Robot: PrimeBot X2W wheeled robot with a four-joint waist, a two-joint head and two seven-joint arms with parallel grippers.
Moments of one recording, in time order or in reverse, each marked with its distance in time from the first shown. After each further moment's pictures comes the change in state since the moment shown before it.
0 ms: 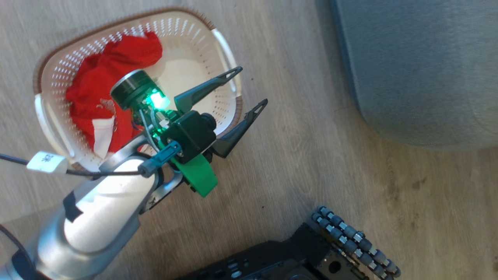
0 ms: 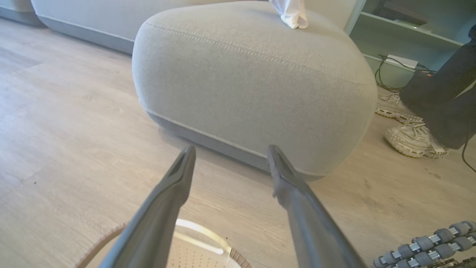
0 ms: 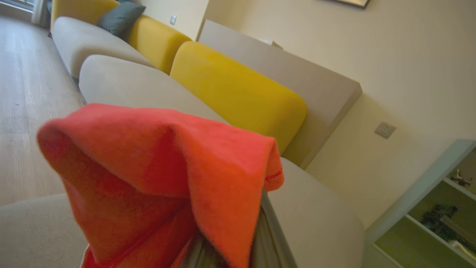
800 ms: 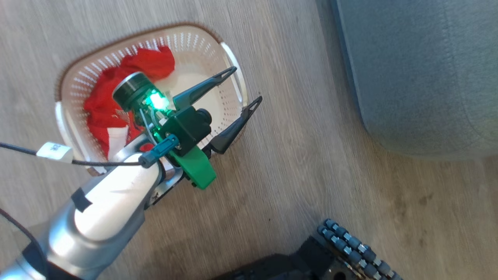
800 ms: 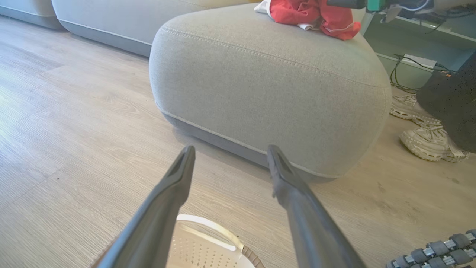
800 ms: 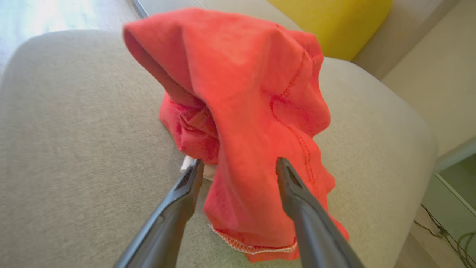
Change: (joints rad) left arm -0.028 -0.028 -0.023 0.123 -0.027 0.015 -0.077; right arm 0.374 0.132 0.146 0.219 0.161 0.000 -0.193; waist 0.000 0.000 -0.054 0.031
